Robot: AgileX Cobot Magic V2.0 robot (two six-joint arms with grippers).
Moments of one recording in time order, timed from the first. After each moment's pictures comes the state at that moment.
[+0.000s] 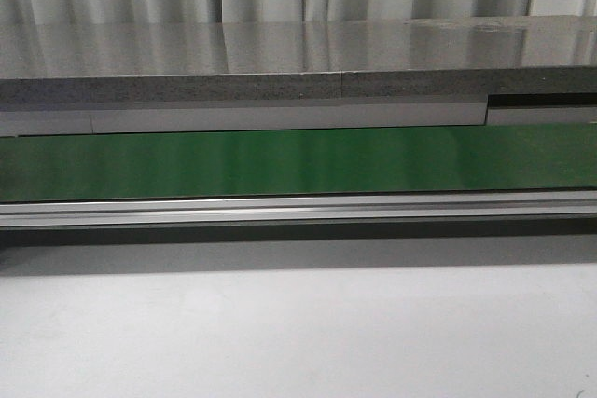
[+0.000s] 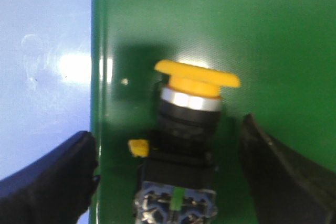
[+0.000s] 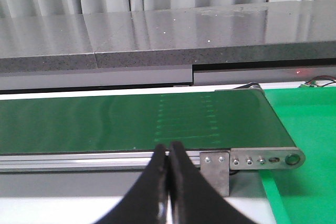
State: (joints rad) left arm 0.15 1.79 -1.29 -0.12 0.85 0.14; right arm 0.02 -0.01 0.03 0.07 0.07 0.00
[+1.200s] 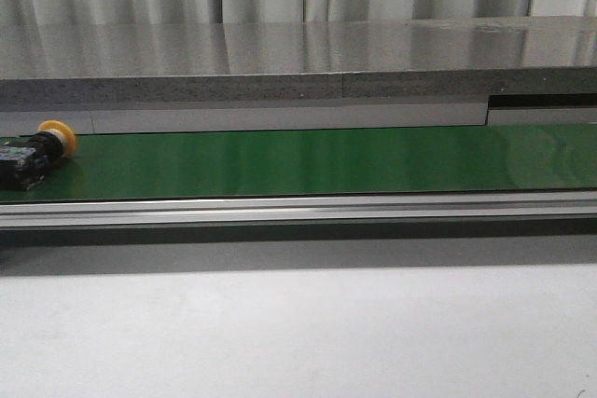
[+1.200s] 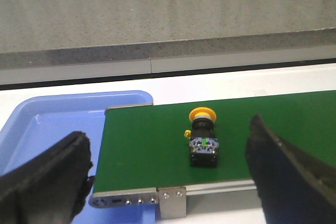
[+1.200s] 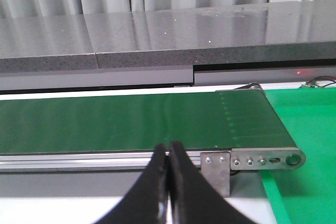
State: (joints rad) left arm -0.01 0.49 -0.42 -0.19 0.29 0.21; right arm 0.02 -0.01 0.03 0.07 0.07 0.00
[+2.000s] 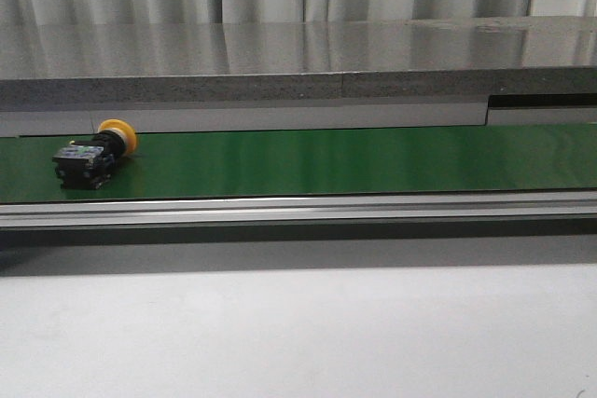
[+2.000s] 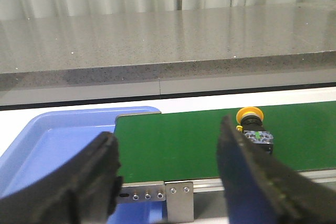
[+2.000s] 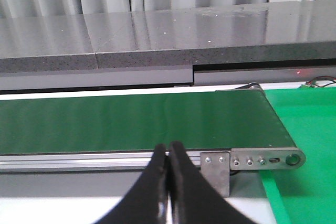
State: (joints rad) left arm -0.01 0.18 -0.18 -0.19 0.18 0.21; right arm 0.02 -0.01 0.03 0.07 0.07 0.00
